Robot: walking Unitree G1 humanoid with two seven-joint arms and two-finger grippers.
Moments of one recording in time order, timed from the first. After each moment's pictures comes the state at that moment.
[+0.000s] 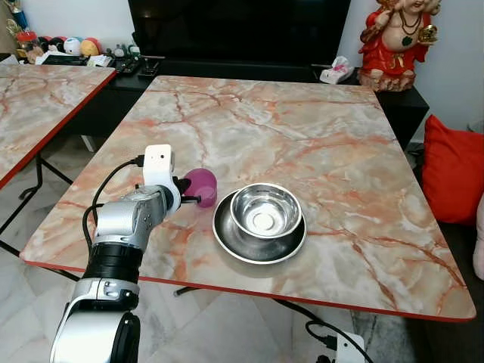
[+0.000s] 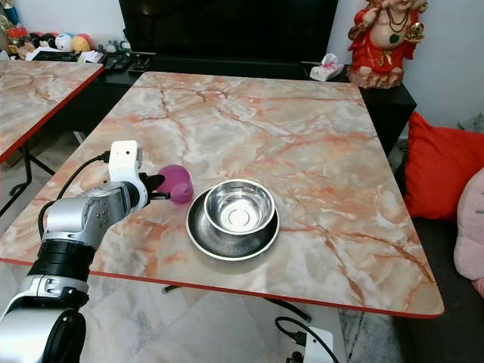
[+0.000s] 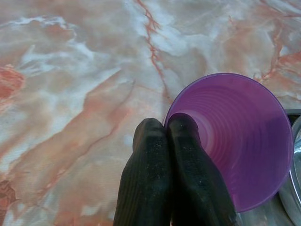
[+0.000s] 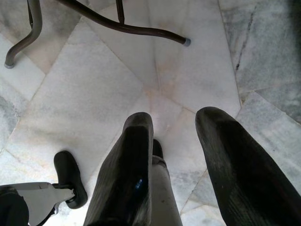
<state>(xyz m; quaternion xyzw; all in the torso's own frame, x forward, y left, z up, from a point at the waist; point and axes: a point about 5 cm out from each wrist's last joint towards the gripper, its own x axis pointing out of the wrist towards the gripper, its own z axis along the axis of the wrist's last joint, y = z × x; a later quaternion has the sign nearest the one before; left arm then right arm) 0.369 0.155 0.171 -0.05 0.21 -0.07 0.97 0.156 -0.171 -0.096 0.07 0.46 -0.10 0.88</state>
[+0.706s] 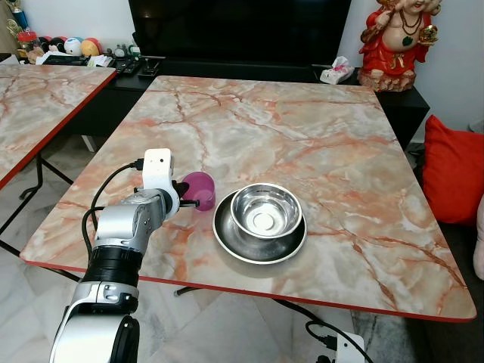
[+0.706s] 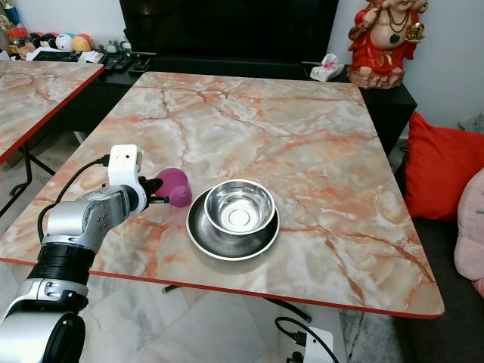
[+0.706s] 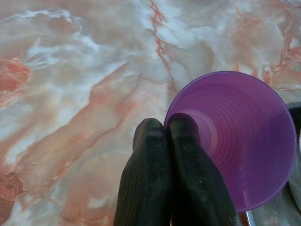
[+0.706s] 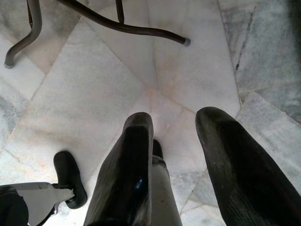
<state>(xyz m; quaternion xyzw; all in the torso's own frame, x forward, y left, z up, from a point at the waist) 0.367 0.157 0.166 -0.04 0.21 -0.06 0.97 0.156 -0.171 -0.096 0.07 0.46 -0.10 0.88</state>
